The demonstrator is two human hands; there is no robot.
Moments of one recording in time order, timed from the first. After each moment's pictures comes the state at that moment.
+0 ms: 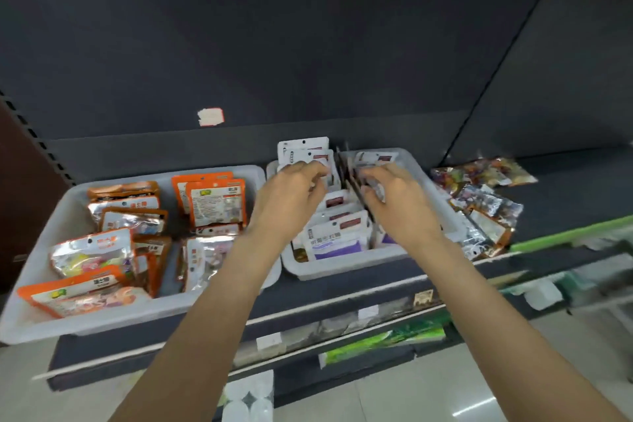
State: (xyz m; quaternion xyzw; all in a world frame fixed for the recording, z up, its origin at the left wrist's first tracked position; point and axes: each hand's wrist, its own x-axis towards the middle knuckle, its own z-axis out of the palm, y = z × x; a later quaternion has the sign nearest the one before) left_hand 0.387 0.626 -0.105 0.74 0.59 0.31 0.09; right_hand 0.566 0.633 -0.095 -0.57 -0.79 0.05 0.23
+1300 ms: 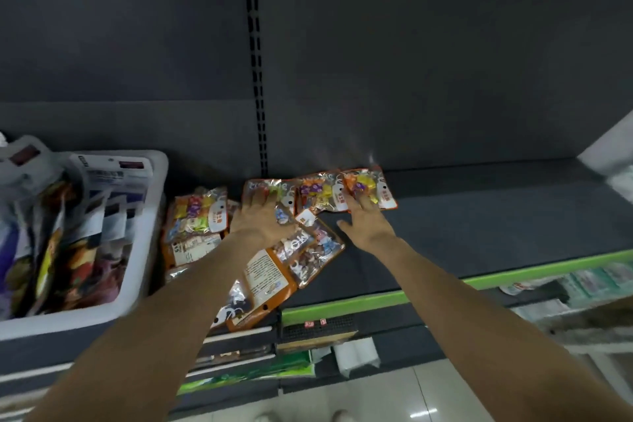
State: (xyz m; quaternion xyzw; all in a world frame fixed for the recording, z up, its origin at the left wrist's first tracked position) left_hand 0.850 0.881 -0.263 0.63 0.75 -0.01 0.21; right_hand 1.058 0.910 -0.255 -0.62 -0.76 0.20 -0.03
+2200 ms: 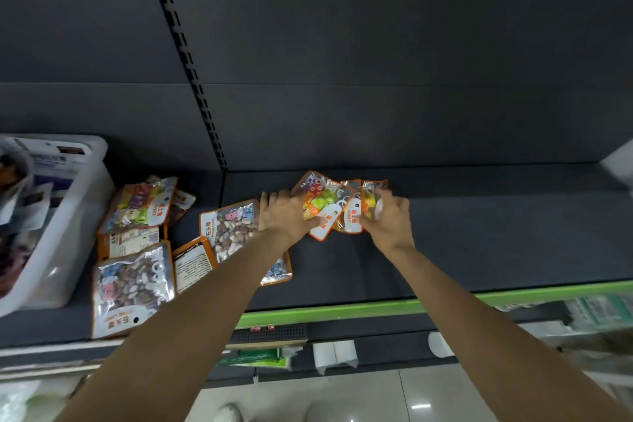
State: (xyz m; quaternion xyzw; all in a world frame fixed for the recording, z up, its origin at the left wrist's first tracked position) left_hand 0.991 0.929 -0.272 0.63 0.76 0.00 0.15; right_hand 1.175 0.953 -0.273 -0.67 -0.65 0.31 0.19
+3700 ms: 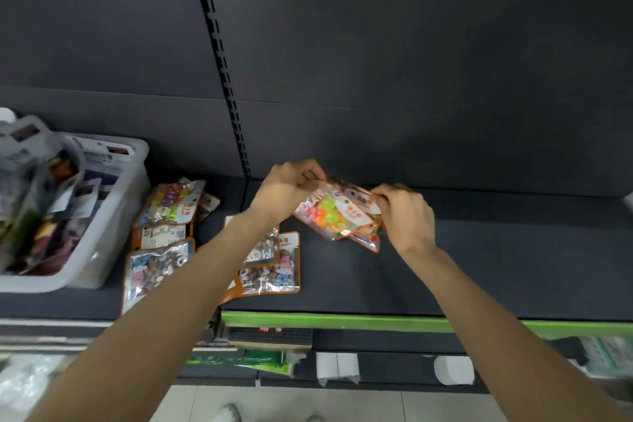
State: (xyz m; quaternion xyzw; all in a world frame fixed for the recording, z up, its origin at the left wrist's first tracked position) left_hand 0.964 0.917 -0.187 0.61 0.65 0.37 0.25; right_hand 1.165 0.947 -0.189 -0.58 -0.79 0.10 0.15
